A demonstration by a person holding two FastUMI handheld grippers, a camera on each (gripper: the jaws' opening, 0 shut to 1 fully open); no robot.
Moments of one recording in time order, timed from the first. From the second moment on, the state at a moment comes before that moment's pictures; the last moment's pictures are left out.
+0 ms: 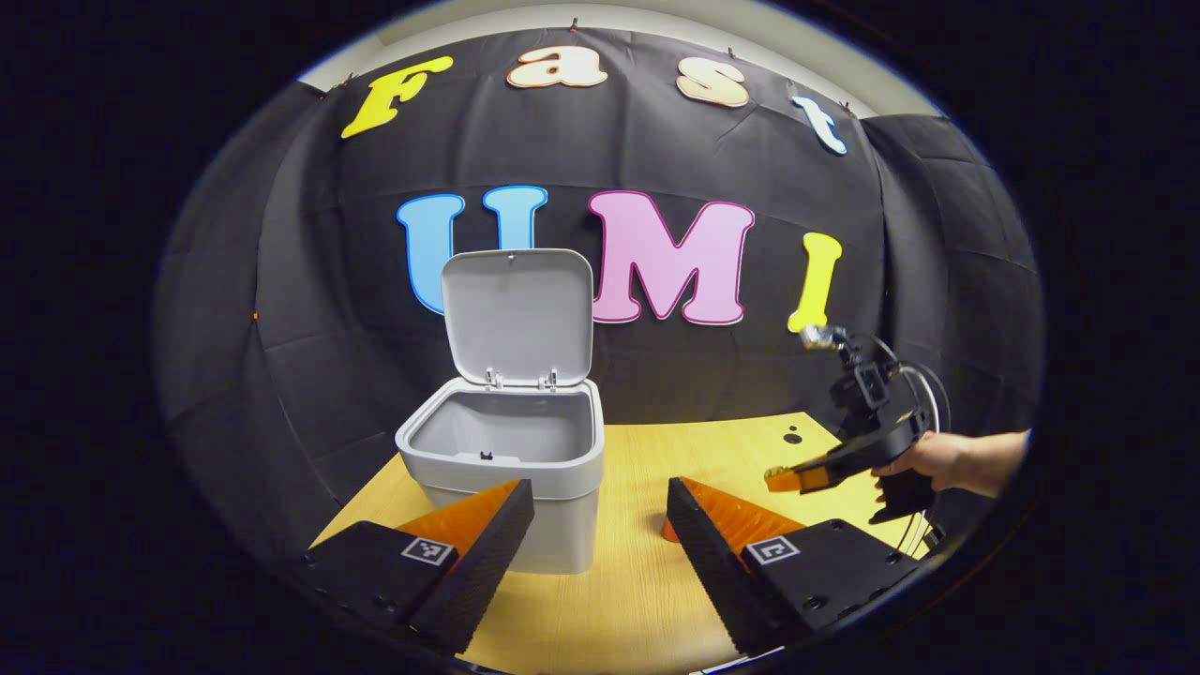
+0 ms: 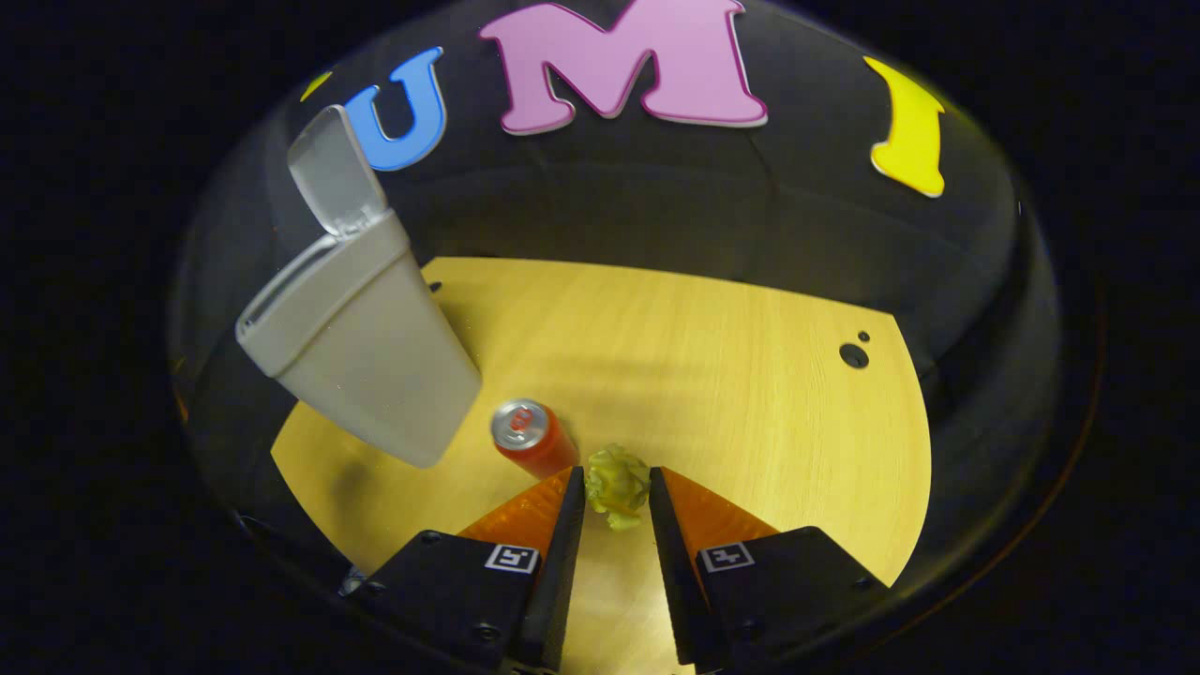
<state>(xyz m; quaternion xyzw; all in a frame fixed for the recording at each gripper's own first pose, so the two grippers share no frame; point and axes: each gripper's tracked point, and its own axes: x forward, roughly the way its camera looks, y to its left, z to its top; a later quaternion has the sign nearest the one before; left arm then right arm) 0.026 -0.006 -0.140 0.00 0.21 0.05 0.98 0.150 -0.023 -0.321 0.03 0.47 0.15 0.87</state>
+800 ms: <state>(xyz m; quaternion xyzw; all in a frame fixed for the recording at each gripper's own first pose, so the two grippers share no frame) -0.007 0.050 -0.137 0.00 0.20 0.10 0.98 0.210 0.229 -0.187 0.06 0.37 0.35 0.86</state>
